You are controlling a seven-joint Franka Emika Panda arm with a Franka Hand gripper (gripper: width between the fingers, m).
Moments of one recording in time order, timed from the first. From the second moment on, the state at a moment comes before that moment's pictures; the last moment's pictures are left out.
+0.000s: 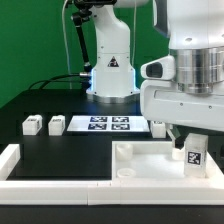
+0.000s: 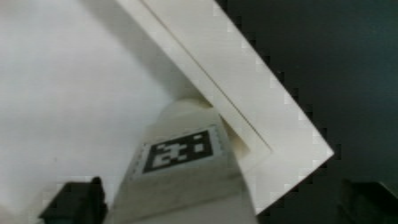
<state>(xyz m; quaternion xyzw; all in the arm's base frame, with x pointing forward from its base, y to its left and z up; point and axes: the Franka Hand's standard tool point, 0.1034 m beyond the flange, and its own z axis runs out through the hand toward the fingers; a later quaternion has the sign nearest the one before) 0.632 0.123 0.069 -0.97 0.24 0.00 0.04</state>
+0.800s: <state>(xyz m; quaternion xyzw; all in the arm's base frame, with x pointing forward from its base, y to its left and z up) 0.633 0.121 0.067 -0.94 0.34 0.00 0.05</state>
